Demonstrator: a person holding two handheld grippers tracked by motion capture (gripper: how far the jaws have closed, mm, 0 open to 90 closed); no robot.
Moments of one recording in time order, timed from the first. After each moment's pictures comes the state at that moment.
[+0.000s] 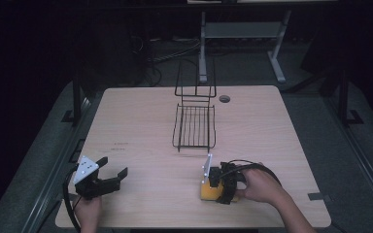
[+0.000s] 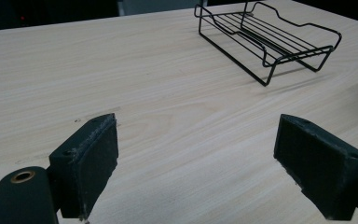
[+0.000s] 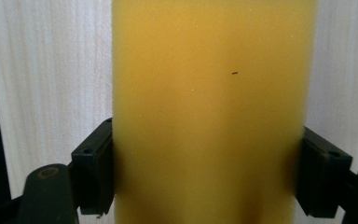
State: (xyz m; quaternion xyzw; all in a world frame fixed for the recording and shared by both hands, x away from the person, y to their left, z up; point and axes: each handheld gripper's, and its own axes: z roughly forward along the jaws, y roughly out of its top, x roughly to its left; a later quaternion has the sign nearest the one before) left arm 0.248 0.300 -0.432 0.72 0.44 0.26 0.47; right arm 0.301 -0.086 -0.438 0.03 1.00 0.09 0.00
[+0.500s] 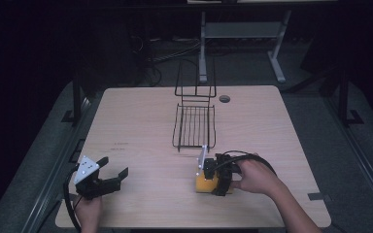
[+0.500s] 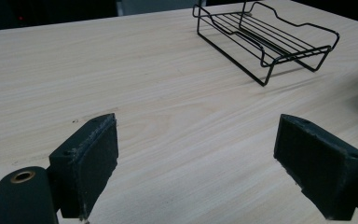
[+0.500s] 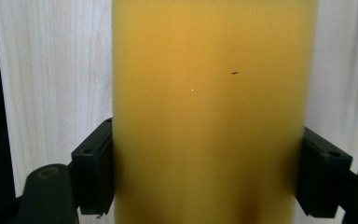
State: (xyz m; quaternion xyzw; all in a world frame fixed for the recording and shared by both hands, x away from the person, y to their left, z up) left arm 0.248 0.299 -0.432 0.72 0.44 0.26 0.47; right arm 0.313 -0.072 -0.412 0.02 1.00 0.09 0.02
